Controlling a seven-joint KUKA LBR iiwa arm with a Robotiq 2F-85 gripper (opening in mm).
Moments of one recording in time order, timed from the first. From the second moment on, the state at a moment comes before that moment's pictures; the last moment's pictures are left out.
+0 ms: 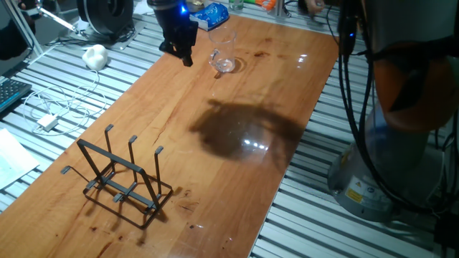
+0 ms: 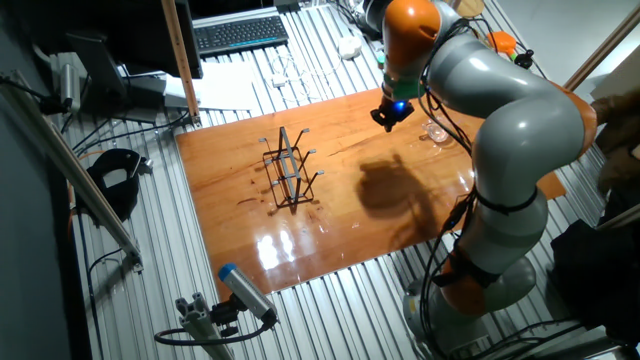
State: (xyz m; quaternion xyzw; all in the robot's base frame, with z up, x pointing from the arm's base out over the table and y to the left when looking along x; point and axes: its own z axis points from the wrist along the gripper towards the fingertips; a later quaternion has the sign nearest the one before) arm 0.513 0.001 0.235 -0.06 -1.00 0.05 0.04
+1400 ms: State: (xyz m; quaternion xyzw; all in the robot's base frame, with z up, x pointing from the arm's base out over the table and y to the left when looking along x) arm 0.529 -0.112 0.185 0.04 -1.00 0.01 0.00
